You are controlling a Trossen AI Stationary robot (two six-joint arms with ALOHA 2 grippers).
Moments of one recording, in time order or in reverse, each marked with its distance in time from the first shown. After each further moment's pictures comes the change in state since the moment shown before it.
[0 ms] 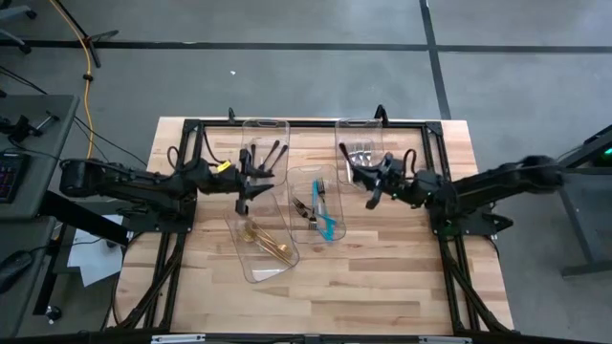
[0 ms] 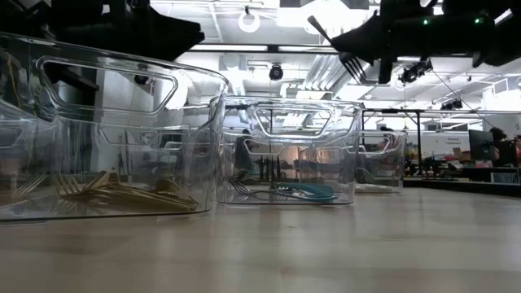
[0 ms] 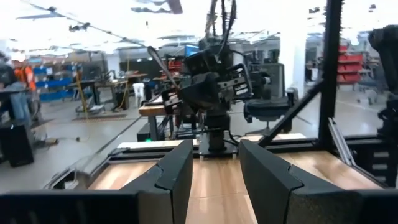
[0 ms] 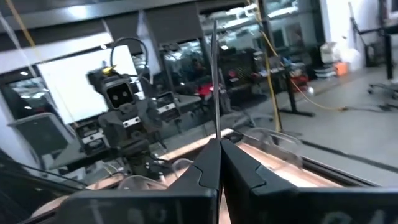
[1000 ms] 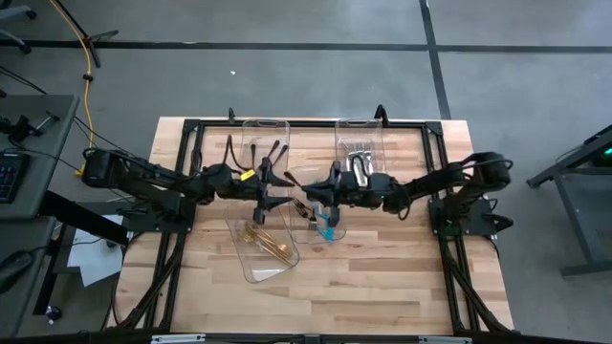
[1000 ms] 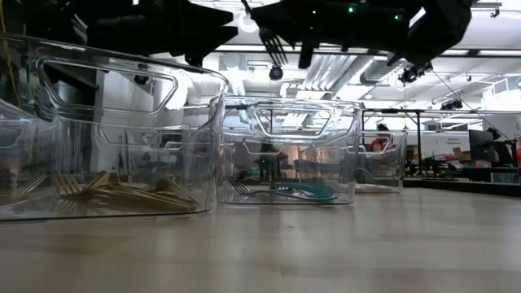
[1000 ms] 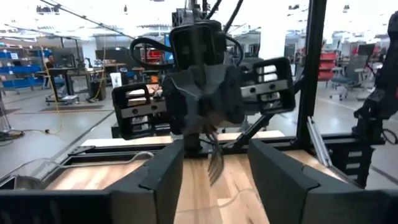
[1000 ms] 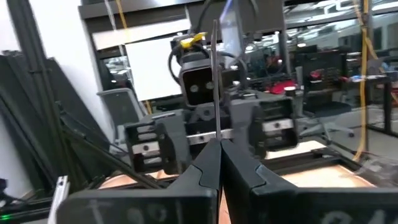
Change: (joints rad) left arm -0.107 0.268 0.176 0.049 -0.023 -0.023; right arm 0.027 0.538 0.413 0.154 -0.309 -0.076
